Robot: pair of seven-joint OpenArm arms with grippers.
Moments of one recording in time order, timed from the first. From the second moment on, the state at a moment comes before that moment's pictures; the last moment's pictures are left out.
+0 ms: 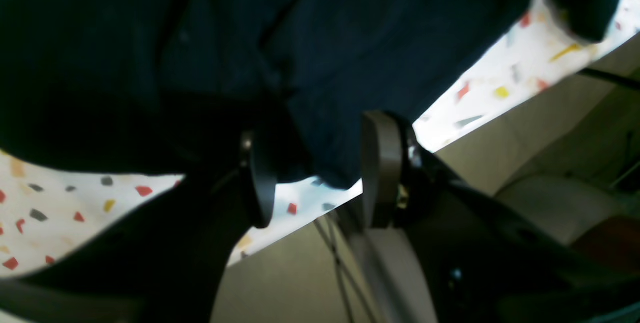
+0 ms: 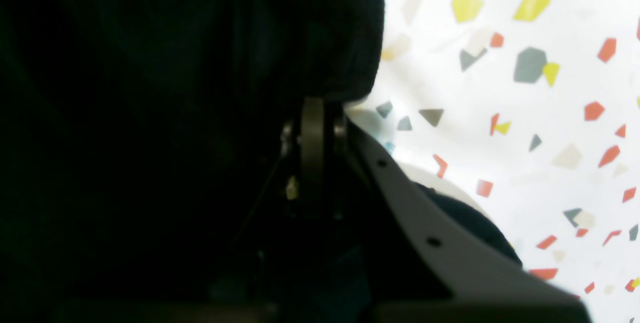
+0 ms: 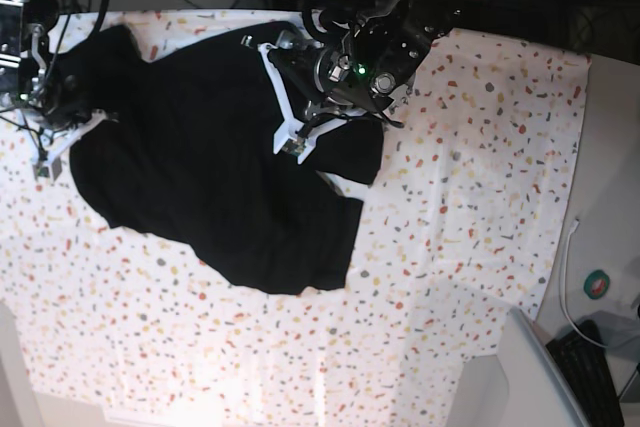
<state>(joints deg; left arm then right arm) 5.6 -8.1 34.4 100.1 -16.0 8.6 72.6 -8.8 15.6 12.7 73.8 16.7 9.7 -41.5</state>
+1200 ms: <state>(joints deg) 9.5 -8.3 12.7 101.4 -16.3 8.8 65.9 -16.0 10.0 13.0 81.0 17.0 9.4 -41.4</state>
